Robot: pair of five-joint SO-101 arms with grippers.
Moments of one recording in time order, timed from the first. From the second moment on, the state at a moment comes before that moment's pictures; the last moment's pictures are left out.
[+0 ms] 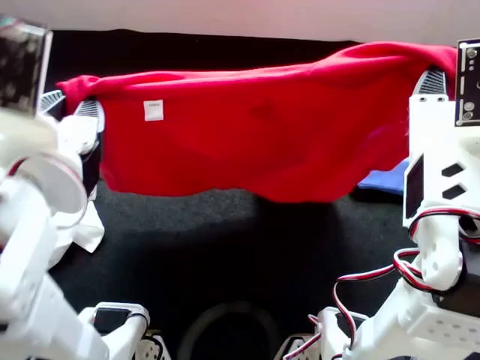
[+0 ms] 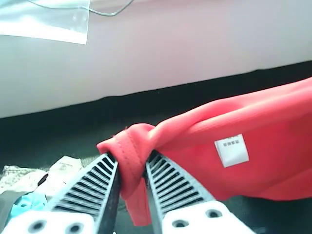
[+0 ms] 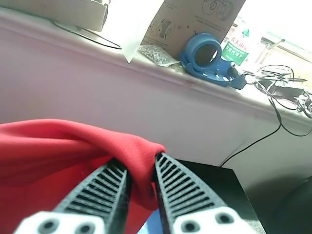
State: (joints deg) left arm -4.4 -32.1 -39.0 95.6 -9.0; right arm 7.6 -32.5 -30.7 76.8 23.0
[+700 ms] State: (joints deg) left arm -4.4 -43.7 -39.6 92.4 -9.0; right arm 7.4 -50.9 -33.0 82.9 23.0
